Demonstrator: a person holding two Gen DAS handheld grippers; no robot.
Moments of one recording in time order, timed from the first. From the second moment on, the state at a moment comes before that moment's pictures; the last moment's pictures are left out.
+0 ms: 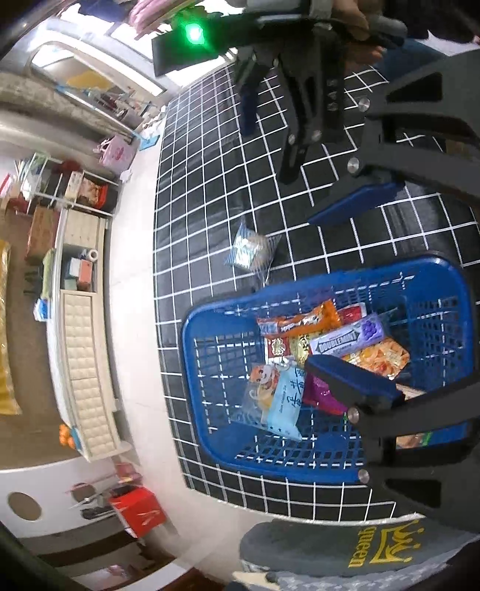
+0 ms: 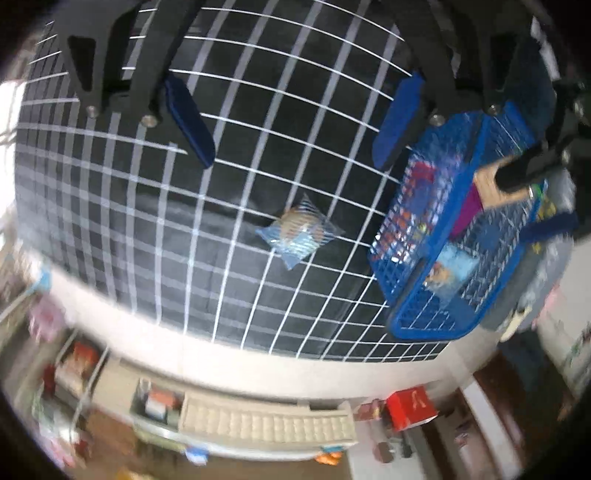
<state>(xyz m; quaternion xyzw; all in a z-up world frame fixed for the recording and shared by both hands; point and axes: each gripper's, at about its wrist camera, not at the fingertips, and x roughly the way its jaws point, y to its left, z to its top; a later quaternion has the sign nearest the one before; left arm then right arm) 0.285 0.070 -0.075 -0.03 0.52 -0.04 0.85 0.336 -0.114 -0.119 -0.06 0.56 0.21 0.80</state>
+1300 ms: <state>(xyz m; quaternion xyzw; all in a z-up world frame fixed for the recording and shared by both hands) 0.322 0.120 -0.133 -0.08 0.56 -0.02 0.82 0.330 -0.098 -0.214 -0.06 0.60 0.11 0.79</state>
